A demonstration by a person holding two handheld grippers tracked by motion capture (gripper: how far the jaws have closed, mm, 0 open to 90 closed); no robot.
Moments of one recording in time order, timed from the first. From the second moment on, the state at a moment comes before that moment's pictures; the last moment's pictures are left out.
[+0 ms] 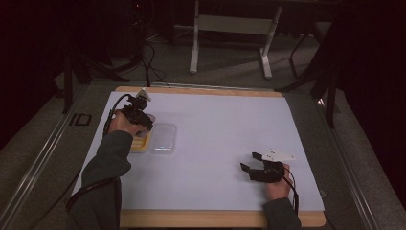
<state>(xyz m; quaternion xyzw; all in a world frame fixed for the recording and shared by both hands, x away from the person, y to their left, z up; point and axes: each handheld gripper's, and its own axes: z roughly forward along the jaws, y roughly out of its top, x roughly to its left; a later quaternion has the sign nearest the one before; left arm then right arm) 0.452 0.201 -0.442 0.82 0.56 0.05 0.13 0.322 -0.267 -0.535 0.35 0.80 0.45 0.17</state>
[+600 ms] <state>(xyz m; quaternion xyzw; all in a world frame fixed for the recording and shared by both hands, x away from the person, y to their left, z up) 0.452 0.211 -0.446 0.81 0.58 0.05 0.12 0.322 -0.267 -0.535 0.35 0.80 0.45 0.17</state>
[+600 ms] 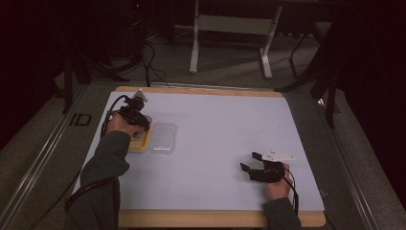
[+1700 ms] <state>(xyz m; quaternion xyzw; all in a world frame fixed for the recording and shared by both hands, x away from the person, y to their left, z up) 0.452 0.224 -0.455 0.78 0.62 0.05 0.12 0.322 -0.267 -0.535 0.35 0.80 0.45 0.17</state>
